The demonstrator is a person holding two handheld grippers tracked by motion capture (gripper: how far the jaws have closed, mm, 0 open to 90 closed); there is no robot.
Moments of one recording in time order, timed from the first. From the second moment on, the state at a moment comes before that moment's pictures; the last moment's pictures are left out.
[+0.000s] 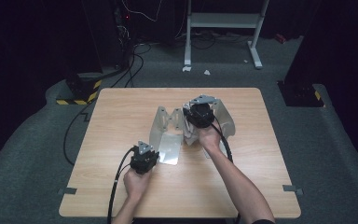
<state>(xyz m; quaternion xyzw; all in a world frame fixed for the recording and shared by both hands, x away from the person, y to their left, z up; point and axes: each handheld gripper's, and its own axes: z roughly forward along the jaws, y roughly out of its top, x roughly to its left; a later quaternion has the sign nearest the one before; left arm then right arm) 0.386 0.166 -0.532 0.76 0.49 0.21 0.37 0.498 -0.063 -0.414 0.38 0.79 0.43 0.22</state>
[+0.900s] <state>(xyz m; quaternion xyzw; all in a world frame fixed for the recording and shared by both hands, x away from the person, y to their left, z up) 0.386 0.167 -0.532 0.76 0.49 0.20 0.37 0.493 -0.053 -0.448 0.41 0.80 0.38 0.22</state>
